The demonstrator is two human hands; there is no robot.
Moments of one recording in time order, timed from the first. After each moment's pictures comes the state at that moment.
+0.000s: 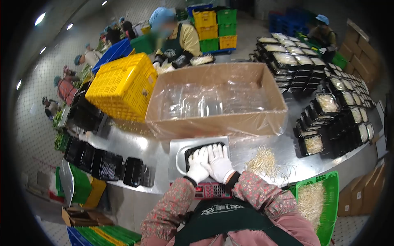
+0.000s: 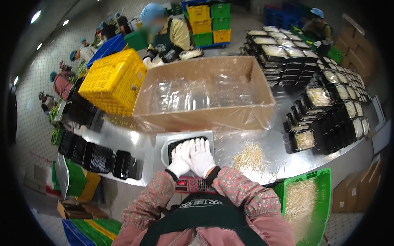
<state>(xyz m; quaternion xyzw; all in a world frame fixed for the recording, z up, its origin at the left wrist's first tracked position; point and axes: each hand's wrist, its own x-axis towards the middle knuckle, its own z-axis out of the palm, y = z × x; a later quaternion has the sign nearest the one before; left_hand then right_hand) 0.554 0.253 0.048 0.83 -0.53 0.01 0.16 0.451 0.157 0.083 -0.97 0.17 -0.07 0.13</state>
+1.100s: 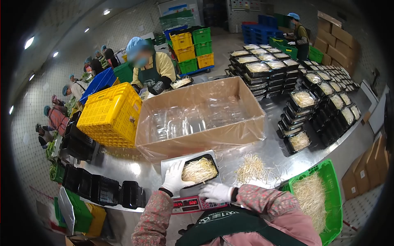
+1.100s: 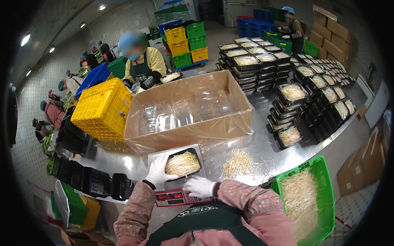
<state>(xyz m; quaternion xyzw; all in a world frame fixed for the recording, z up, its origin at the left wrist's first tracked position) 0.602 0.286 0.114 0.79 -0.59 -0.08 0.14 0.383 0.158 0.031 -0.96 -0.17 -0.07 0.23</state>
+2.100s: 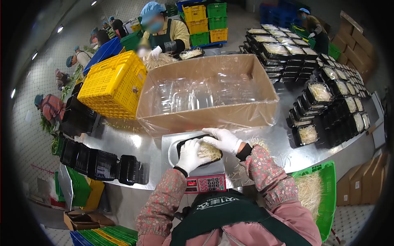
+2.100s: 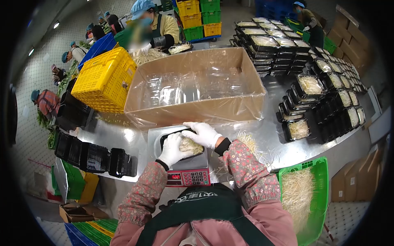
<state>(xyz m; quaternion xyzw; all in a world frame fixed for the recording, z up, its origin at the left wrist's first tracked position) 0.562 0.242 0.090 0.79 -0.58 -0.03 0.20 0.444 0.065 0.124 -0.87 0.05 -0.14 0.47</state>
